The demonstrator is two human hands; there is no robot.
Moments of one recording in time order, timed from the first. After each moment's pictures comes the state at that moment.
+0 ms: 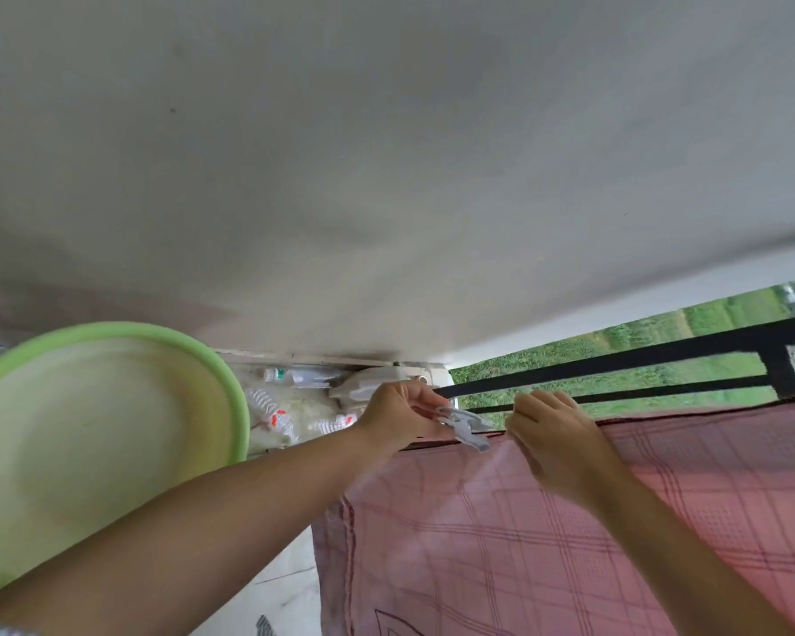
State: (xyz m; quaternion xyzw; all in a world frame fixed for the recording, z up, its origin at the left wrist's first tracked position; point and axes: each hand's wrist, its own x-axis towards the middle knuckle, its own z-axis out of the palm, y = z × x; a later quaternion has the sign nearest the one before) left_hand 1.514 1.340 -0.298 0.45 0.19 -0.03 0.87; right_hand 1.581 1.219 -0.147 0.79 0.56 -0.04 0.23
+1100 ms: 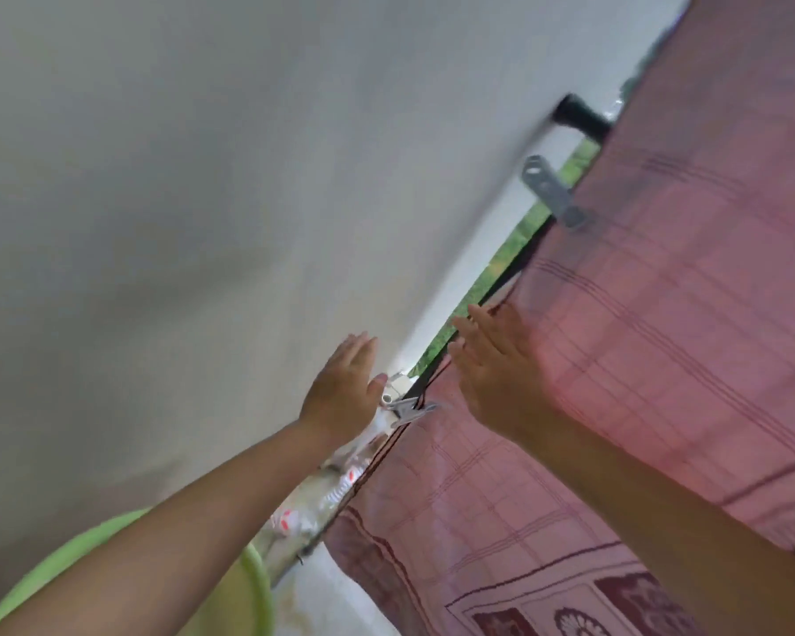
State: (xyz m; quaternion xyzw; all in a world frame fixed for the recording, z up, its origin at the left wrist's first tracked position) left_hand 1.525 1.374 -0.217 0.91 -0.07 0.08 0.40; right_hand 1.522 1.202 -0.116 0.88 0.31 0.23 0.27
